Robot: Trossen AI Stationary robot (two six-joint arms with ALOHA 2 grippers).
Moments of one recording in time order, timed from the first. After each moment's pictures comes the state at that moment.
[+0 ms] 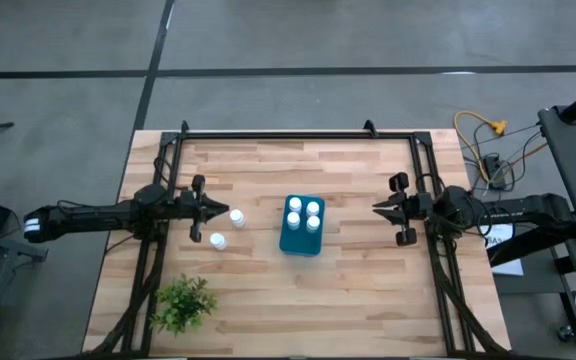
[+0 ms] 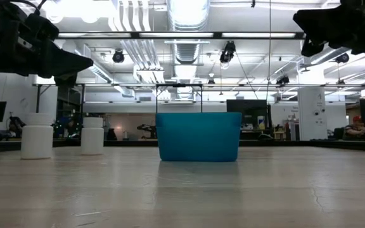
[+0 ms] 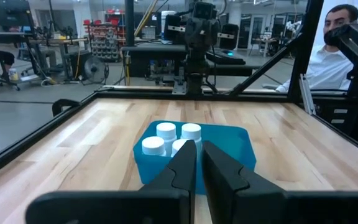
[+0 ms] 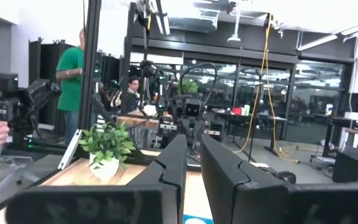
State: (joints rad) left arm 0.18 0.35 0.01 0.29 0.14 -0.02; right arm -0.03 0.39 0.01 0.66 -0.10 -0.05
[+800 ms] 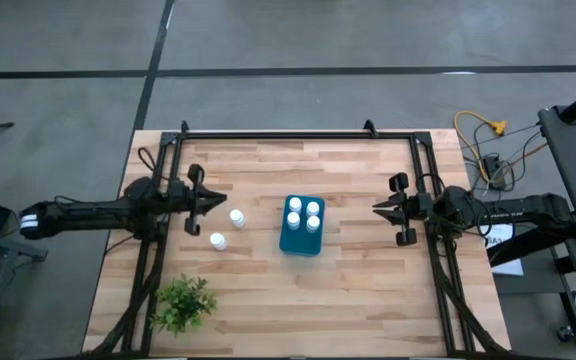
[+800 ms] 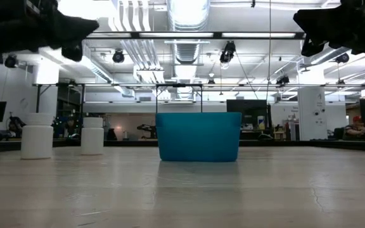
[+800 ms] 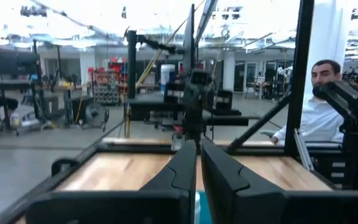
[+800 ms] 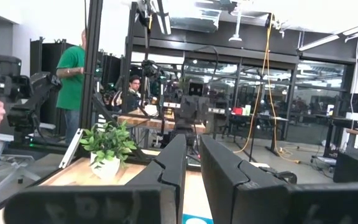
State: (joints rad) left arm 0.18 0.43 0.11 0.50 0.15 -0.04; right arm -0.03 0.39 0.01 0.66 -0.11 -0.06
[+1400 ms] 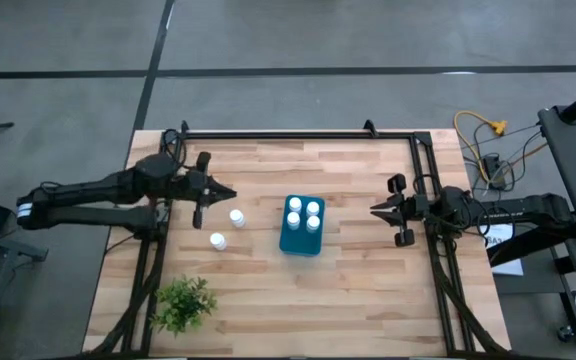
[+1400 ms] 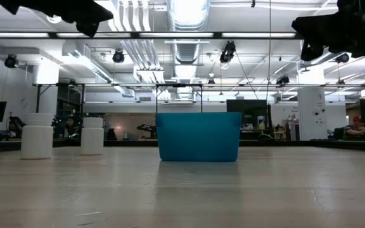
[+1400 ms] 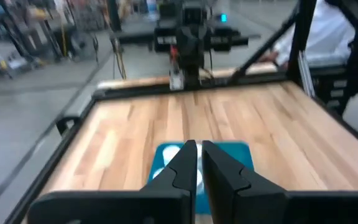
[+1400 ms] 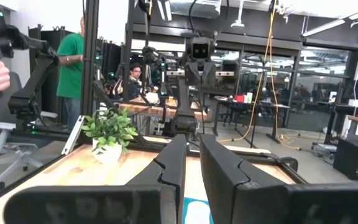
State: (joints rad) left arm 0.18 0.66 0.64 -0.17 0.17 0.15; right arm -0.03 0.39 0.01 0.60 -0.11 -0.05
